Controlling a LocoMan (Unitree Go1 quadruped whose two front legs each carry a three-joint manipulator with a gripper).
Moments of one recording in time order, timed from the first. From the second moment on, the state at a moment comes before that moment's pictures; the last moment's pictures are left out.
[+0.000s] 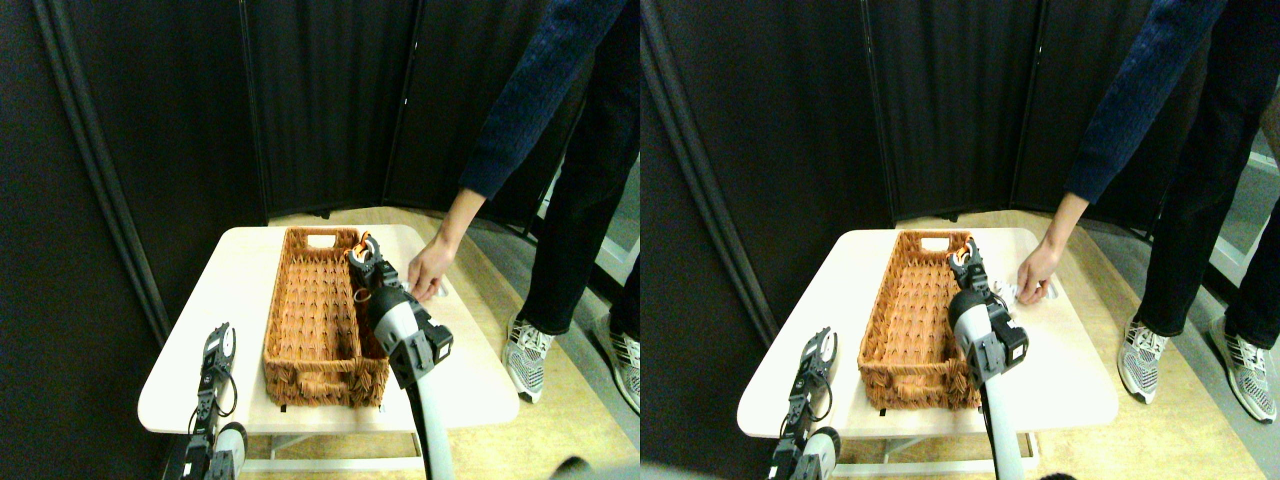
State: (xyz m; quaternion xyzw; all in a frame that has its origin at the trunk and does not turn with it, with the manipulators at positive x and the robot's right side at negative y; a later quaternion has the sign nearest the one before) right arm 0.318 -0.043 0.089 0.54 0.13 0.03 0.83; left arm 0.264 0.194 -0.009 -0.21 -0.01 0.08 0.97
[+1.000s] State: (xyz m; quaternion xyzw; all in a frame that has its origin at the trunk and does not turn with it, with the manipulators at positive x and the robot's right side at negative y) right arm 0.321 -0.062 0.070 0.54 0.19 0.01 0.82; left arm 0.263 0.196 -0.008 -0.22 -0.02 0.08 0.97
